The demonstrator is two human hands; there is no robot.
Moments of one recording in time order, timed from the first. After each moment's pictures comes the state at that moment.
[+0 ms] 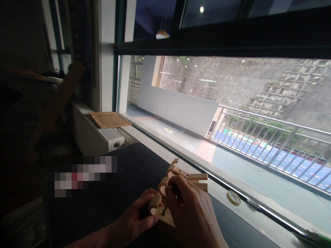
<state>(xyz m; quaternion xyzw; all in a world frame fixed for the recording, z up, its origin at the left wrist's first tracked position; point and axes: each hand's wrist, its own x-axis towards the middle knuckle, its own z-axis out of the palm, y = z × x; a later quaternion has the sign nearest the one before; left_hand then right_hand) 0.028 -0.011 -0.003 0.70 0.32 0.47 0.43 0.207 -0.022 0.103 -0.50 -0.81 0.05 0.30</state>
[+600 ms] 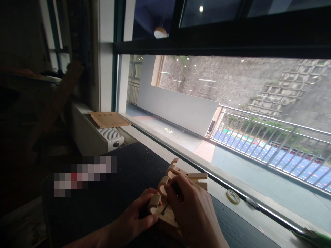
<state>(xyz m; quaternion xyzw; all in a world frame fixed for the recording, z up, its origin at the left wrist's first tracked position) 0.027 -0.012 -0.004 0.70 0.32 0.47 0.42 0.208 -0.019 0.102 -0.51 -0.81 0.03 0.30</state>
